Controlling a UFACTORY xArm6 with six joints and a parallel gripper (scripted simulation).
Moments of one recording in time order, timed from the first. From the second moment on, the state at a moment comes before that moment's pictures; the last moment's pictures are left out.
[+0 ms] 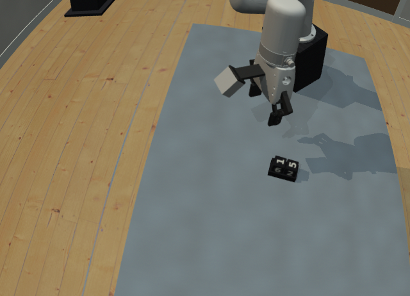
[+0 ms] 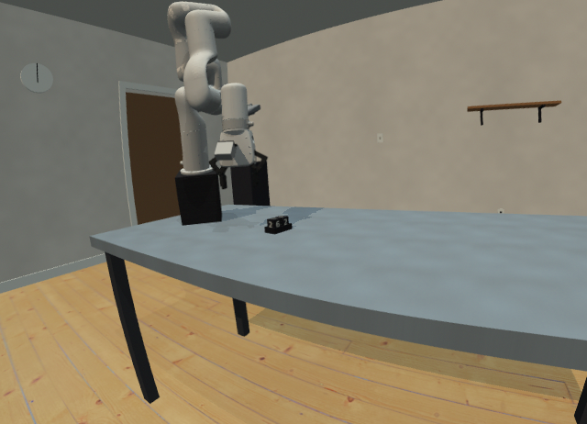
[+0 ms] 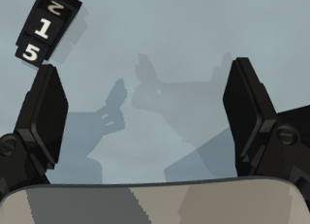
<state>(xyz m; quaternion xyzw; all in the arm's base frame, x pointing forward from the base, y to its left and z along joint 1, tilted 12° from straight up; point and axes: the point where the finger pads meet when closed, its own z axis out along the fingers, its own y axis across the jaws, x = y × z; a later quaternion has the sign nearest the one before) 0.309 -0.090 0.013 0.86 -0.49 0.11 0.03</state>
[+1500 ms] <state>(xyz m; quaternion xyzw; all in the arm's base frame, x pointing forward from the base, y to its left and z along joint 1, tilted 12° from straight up) 0.343 -0.056 0.002 0.99 0.00 0.08 0.08</state>
